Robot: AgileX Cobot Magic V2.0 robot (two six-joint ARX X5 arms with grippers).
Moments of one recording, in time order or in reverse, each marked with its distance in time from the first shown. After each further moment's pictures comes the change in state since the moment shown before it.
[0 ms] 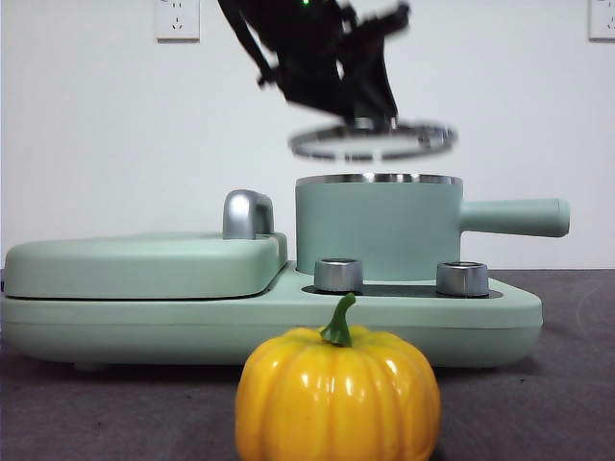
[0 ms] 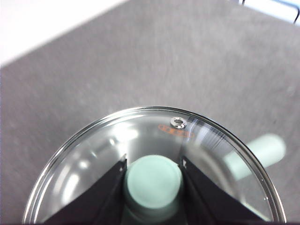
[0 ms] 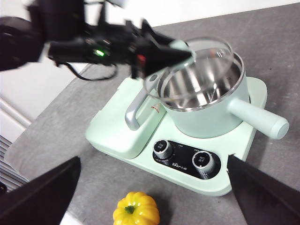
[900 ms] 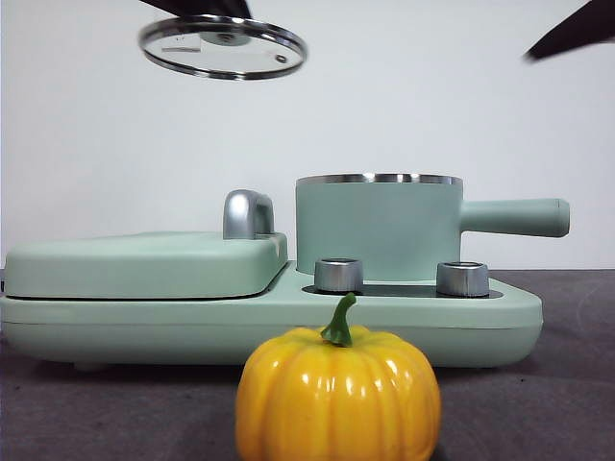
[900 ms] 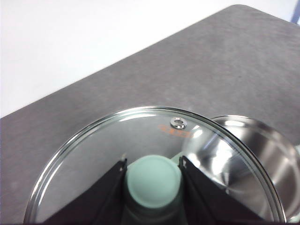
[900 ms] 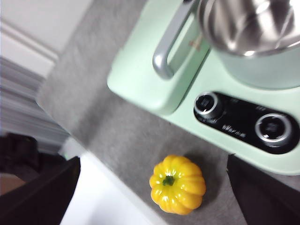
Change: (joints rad) left arm 0.251 -0.291 0.006 -0.270 0.003 0.054; right arm 0.550 0.409 0.000 0.190 0.243 0.248
